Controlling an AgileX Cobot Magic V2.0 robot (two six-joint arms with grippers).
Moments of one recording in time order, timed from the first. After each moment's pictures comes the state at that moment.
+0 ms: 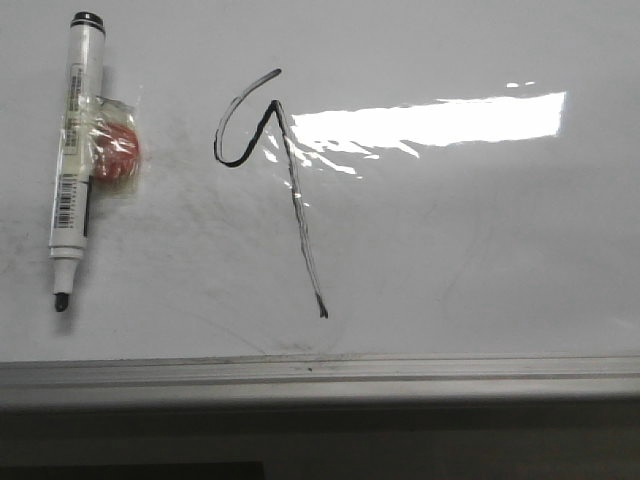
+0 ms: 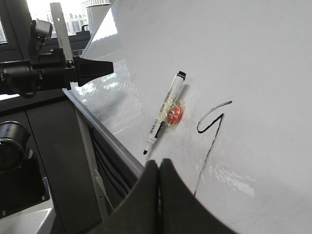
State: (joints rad) left arm -0.17 0.24 -0.19 -0.26 0.05 0.12; right arm 0.96 0.26 -0.20 -0.13 -0.01 0.19
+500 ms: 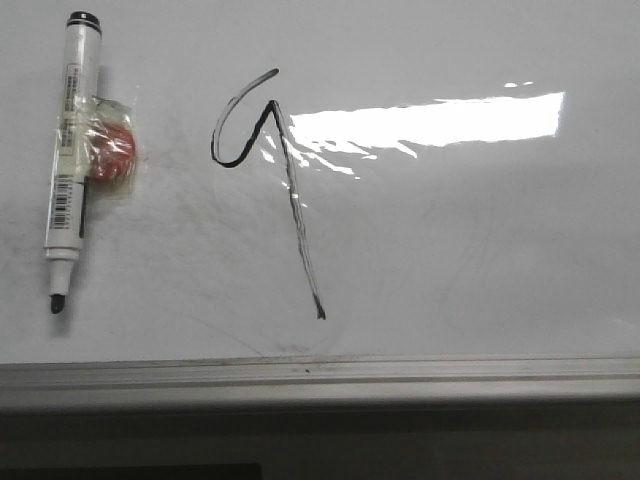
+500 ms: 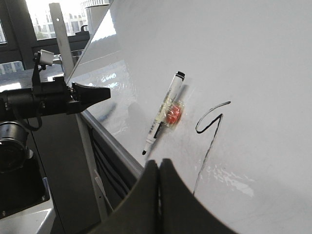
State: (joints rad) left arm -0.11 0.11 -0.02 -0.20 0.06 0.12; right arm 0.96 0.26 -0.20 -0.13 -0.01 0.19
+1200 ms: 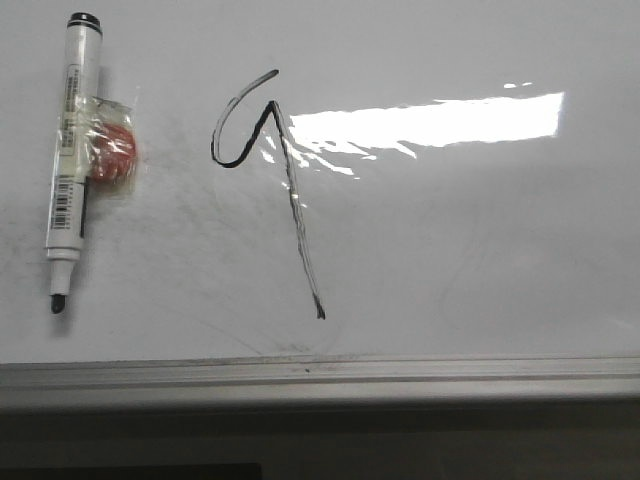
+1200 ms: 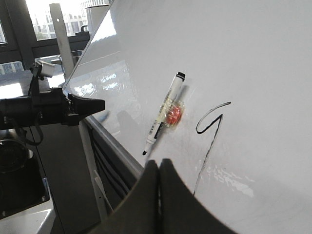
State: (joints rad) left arm -0.06 0.00 -0.01 0.08 0.27 -0.14; right arm 0.96 0.26 -0.20 -0.13 -0.01 0.19
